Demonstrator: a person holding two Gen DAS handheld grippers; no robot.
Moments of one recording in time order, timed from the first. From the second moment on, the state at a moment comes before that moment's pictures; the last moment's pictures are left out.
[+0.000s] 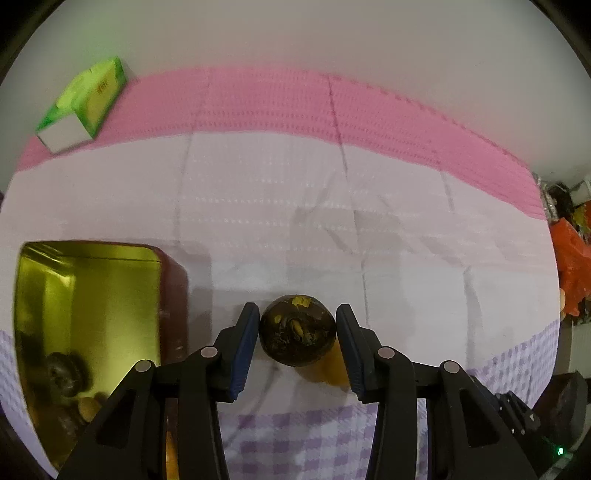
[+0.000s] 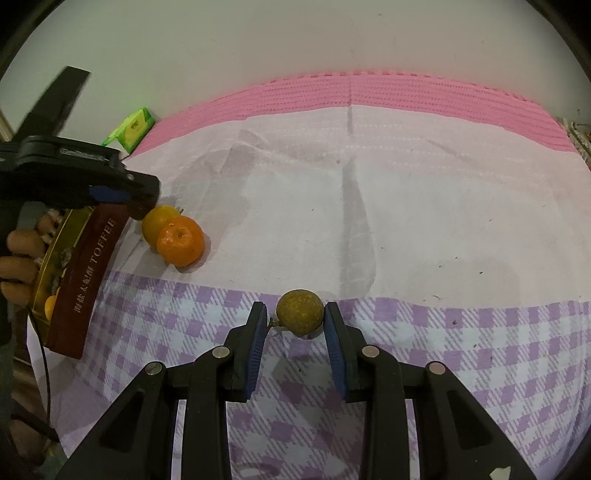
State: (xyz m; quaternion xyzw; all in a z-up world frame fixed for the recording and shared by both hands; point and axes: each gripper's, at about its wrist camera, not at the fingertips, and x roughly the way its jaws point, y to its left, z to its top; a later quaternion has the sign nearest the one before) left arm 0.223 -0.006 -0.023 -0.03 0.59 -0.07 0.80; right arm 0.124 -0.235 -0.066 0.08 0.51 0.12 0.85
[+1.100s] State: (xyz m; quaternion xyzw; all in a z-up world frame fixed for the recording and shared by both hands) left arm 0.097 0.141 0.005 0.00 0.54 0.03 0.84; right arm 0.110 -0.219 -0.055 0.03 0.49 0.10 0.87
